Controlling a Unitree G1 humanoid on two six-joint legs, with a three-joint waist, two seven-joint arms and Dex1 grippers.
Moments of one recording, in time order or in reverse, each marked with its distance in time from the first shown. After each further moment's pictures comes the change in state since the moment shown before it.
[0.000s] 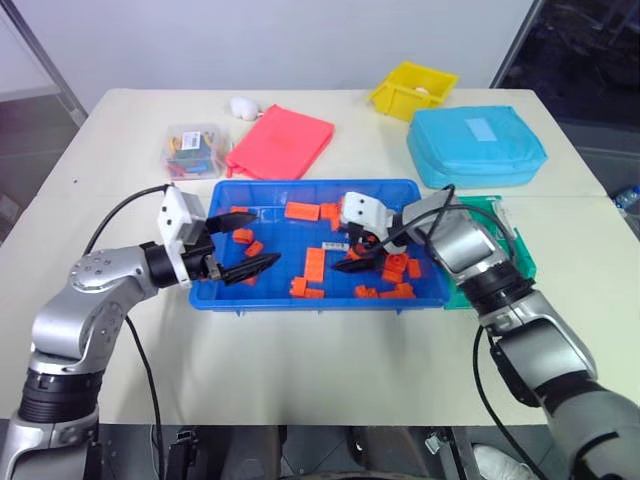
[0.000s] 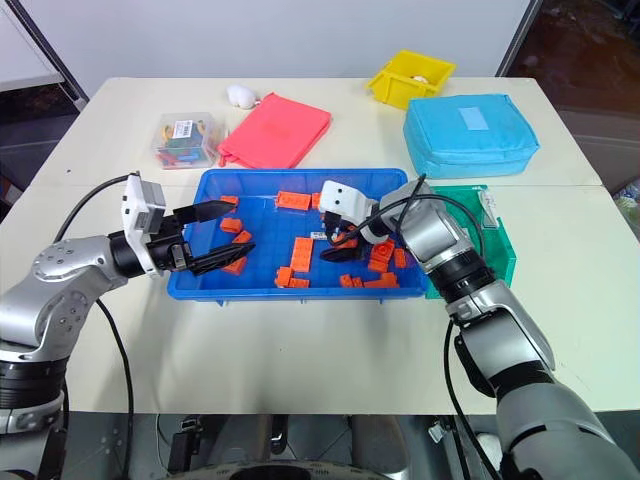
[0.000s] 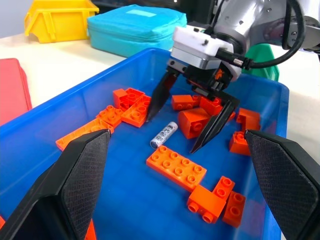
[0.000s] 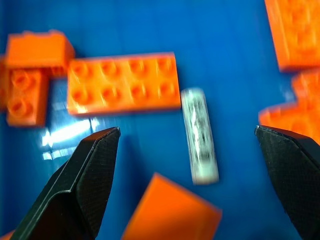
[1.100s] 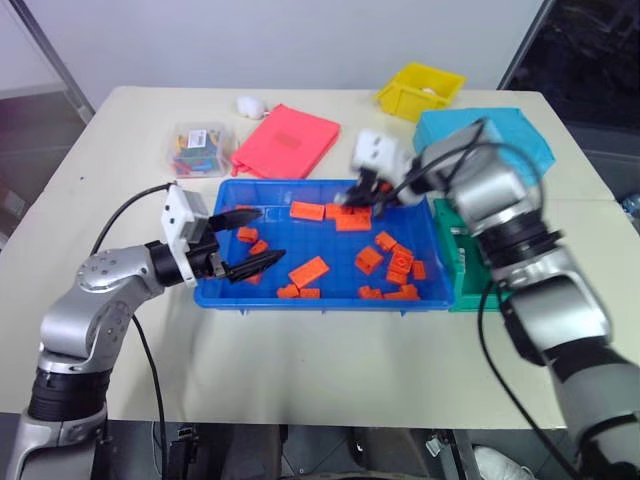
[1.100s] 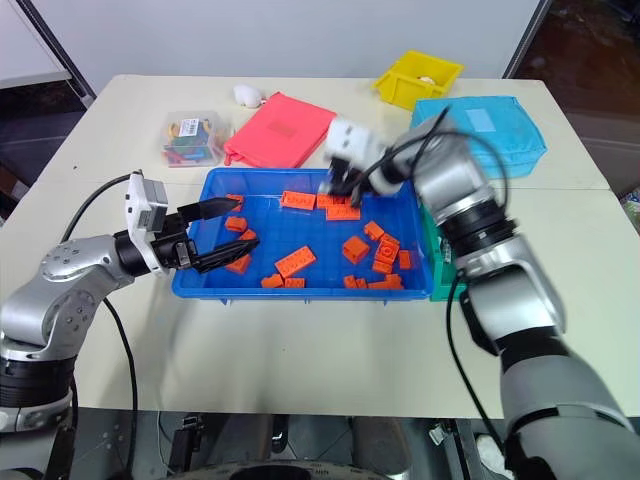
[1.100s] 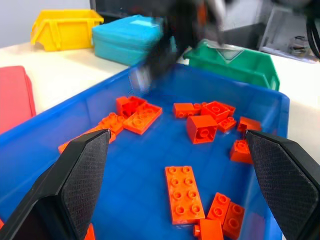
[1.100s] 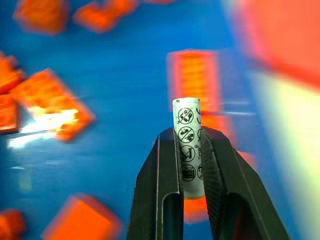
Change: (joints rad) left arm -0.052 -0.032 -0.017 0.022 -0.001 -0.016 -0.012; right arm -0.246 -0.144 -0.123 0.079 -0.016 0.029 0.089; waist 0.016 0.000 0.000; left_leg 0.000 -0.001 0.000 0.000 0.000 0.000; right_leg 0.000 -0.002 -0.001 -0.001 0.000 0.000
